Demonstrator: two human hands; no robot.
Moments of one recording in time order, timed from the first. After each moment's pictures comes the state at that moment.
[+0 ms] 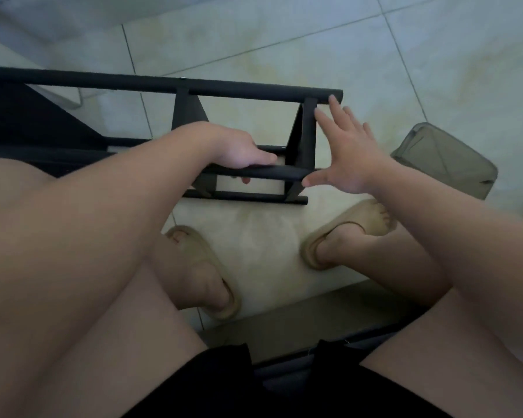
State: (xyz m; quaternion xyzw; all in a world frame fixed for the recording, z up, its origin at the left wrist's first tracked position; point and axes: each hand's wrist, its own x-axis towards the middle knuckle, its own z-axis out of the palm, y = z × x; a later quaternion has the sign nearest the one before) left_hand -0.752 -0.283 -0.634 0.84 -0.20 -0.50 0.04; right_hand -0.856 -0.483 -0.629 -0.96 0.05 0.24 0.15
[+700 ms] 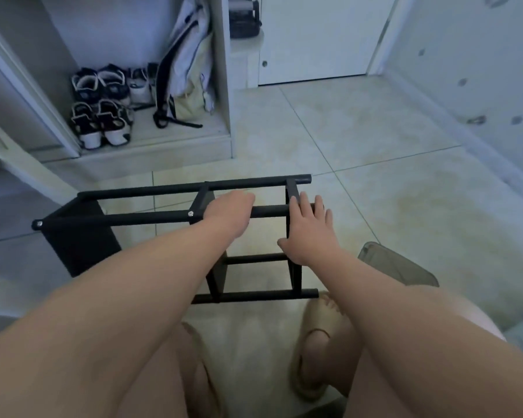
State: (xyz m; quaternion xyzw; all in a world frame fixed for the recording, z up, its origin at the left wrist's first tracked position) left_hand -0.750 -0.308 -0.549 0.97 -0.23 -0.11 0.03; right_hand -0.841 -0.455 -0.559 -0.98 0.11 0.13 0.08
